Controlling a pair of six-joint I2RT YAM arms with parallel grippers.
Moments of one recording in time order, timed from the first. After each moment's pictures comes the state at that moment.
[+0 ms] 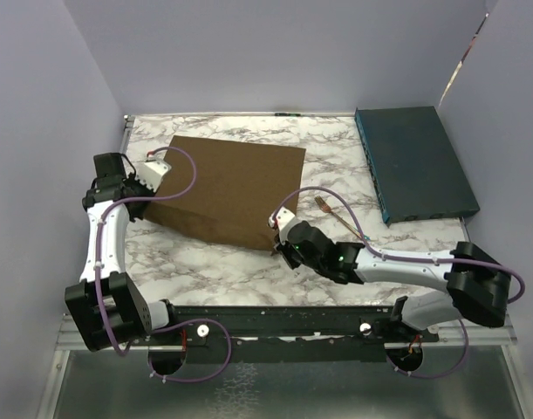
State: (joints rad) left arm 0.28 1.29 1.06 -0.69 0.24 0.82; right arm 1.09 1.42 0.73 0.08 0.27 0.10
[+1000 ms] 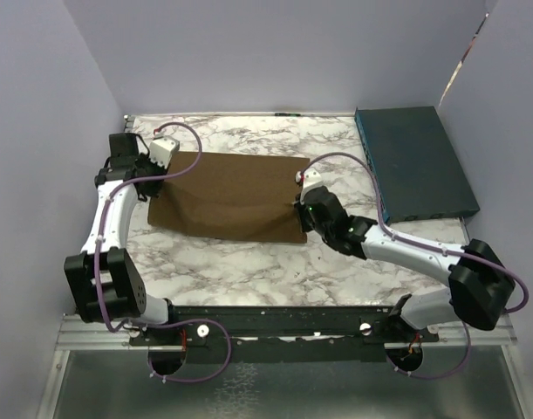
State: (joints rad) left arm 0.18 1.39 1.16 -0.67 0.30 0.61; right arm 0.87 1.36 0.80 -0.02 0.34 0.22
